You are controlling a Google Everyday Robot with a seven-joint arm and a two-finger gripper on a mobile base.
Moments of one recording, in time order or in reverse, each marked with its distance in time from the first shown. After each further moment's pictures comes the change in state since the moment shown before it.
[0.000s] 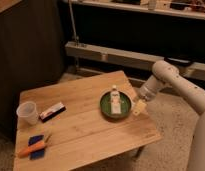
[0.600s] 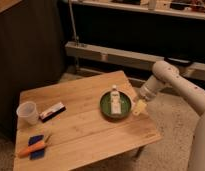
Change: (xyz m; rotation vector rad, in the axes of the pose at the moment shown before) arm 0.007 -0.007 -0.007 0.073 -0.015 -0.036
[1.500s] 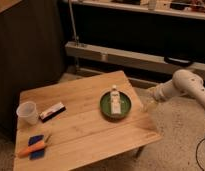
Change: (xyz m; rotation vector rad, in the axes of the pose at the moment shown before) arm 0.031 -0.042 -0.036 0.361 -0.131 -0.111
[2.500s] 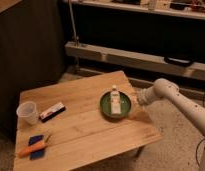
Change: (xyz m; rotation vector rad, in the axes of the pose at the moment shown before) arm -0.010 -0.016 0.108 -0.037 -0.045 -0.132
